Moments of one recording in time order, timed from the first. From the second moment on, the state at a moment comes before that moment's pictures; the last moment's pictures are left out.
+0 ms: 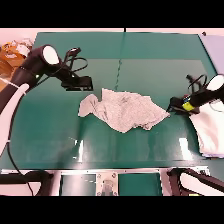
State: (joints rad) left arm -0.27 -1.52 1.46 1.19 -1.20 -1.57; right arm -0.16 -1.21 0.96 -1.35 1.28 1.66
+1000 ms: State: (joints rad) left arm -0.39 -1.73 1.41 0.93 -1.13 -1.33; right arm -0.18 -1.37 0.85 -1.24 1.04 1.59
